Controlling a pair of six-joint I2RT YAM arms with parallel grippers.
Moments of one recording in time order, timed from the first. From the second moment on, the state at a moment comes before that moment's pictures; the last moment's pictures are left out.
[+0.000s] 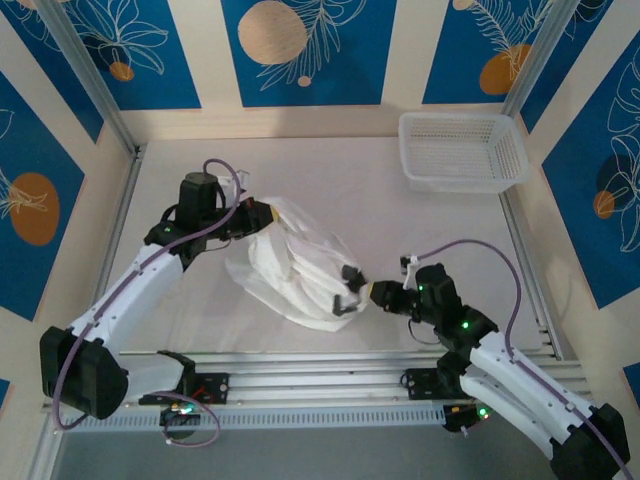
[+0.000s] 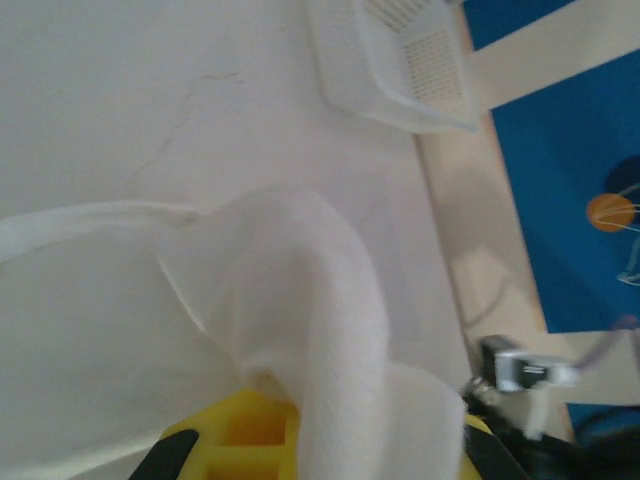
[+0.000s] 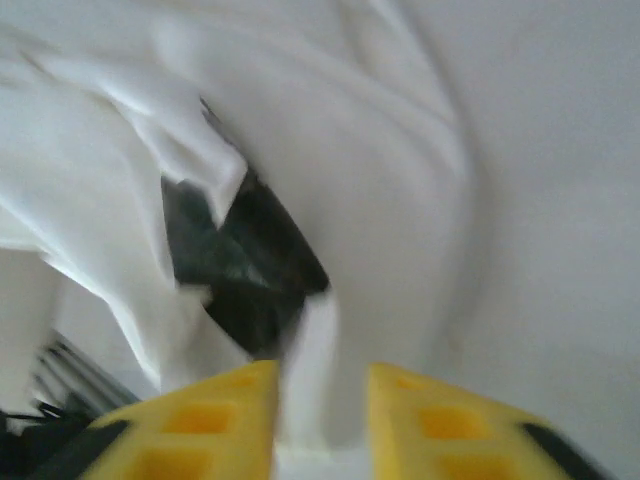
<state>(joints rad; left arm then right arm) -0.36 1.22 1.03 -0.35 0.57 -0.68 0.57 0.57 0.28 -0.30 -0.23 0.80</state>
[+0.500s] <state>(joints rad) -0.38 1.22 1.03 -0.40 0.63 -0.66 0.77 1.26 0.80 -0.08 -0.20 0.30</state>
